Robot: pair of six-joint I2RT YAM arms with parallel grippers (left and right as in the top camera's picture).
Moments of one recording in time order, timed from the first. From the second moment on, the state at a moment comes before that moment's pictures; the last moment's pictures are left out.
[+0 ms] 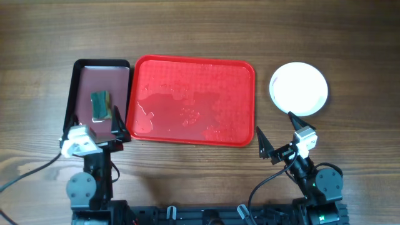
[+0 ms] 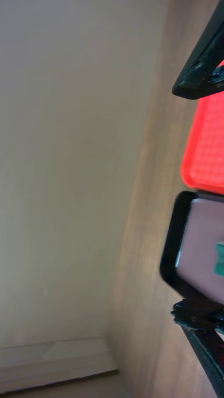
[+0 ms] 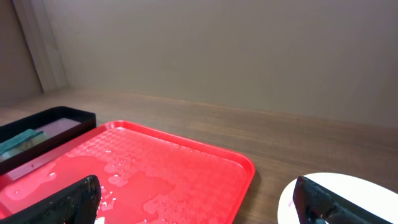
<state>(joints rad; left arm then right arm) 0.00 0.11 0.18 -0.02 -0.14 -0.16 0.17 0.02 0.01 0.02 -0.27 0.04</state>
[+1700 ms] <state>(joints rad) 0.00 0.01 0.01 -0.07 -0.10 -0.16 0.17 0.02 0.01 0.02 -0.27 0.04</state>
